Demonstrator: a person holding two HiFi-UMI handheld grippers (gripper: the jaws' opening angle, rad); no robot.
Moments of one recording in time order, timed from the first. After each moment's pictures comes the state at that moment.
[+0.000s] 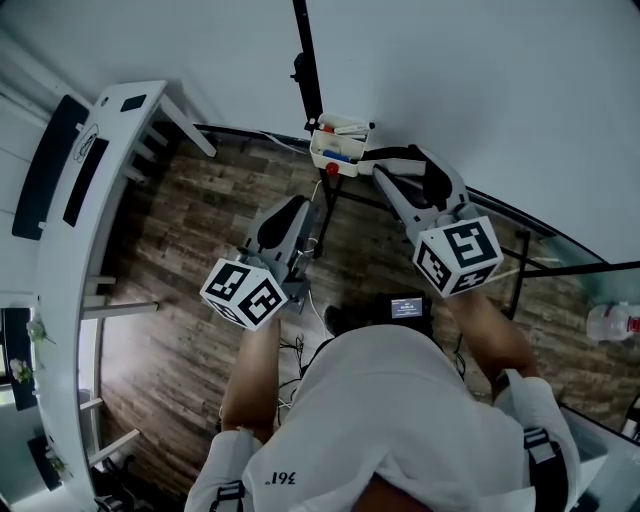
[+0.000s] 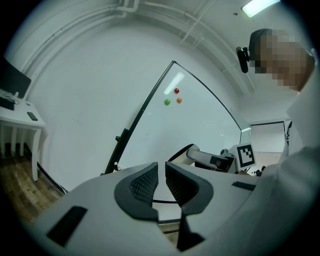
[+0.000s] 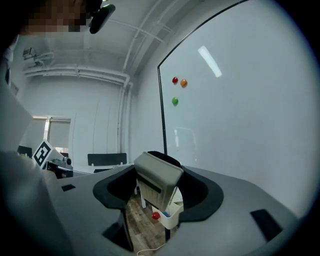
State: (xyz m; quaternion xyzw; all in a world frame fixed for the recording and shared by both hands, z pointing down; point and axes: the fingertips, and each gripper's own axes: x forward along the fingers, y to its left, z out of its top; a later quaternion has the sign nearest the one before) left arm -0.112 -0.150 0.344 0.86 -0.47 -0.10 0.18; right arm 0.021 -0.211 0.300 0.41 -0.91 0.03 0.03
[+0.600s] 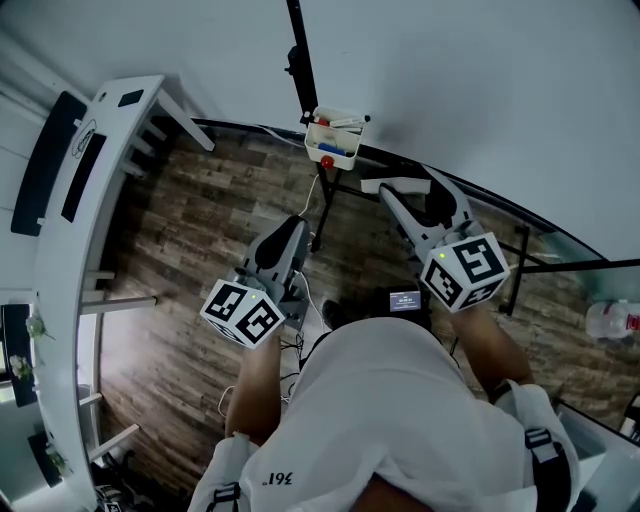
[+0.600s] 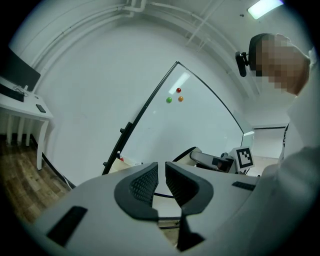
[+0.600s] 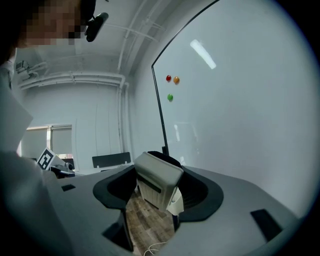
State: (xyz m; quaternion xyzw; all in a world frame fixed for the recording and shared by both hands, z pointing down) left arm -0.108 -0.114 0.364 0.84 -0.49 -0.11 0.22; right arm 0.043 -0.183 0.320 0.40 -0.91 0.08 0.03
